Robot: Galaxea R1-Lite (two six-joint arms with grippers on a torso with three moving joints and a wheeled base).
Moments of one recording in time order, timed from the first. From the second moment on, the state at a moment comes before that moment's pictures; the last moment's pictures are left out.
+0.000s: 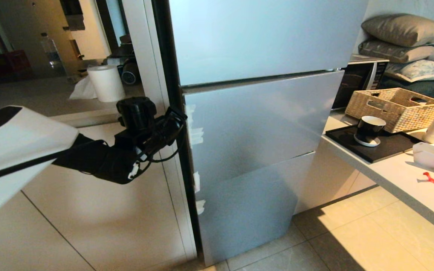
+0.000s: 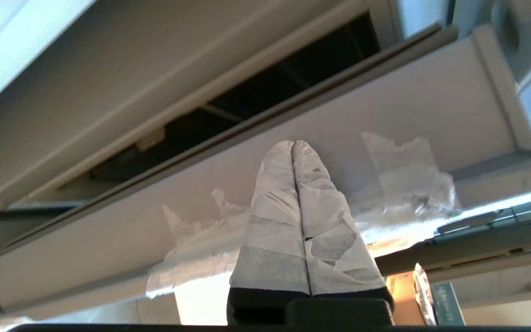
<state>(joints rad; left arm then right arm) -0.40 2.11 -1.28 -0.86 0.00 -0.92 -0.01 0.00 0.00 0.01 -0.02 0.03</state>
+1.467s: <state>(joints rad) -0.61 1.43 -0.69 -0.70 0.13 -0.69 -0.01 0.00 0.00 0.01 -0.02 0.03</state>
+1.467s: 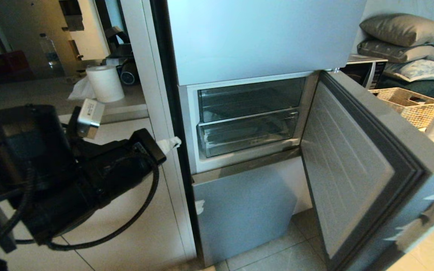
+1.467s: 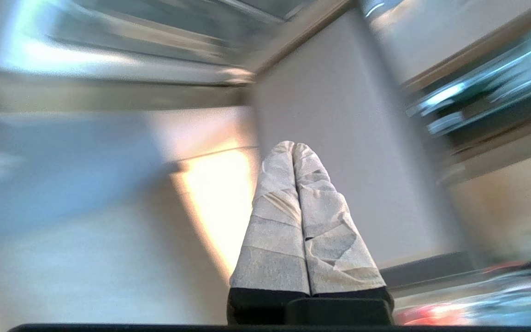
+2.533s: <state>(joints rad) -0.03 0.62 -0.40 -0.25 0.32 0.05 -0.01 0.00 0.00 0.01 -0.02 0.03</state>
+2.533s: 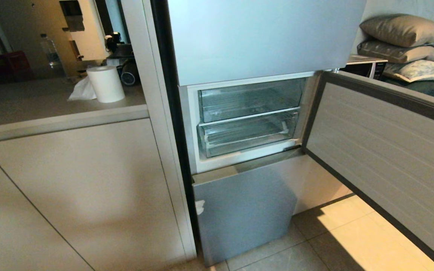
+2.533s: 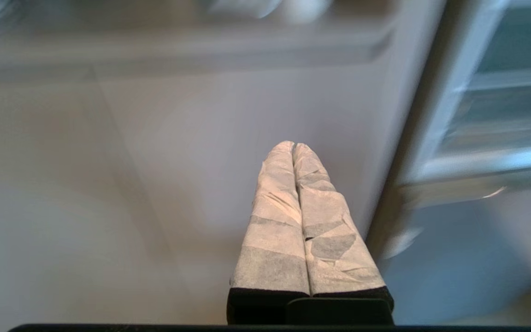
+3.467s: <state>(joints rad) 0.00 0.03 -0.03 0.06 -0.05 0.15 -0.01 0.00 0.00 0.01 -0.02 0.03</state>
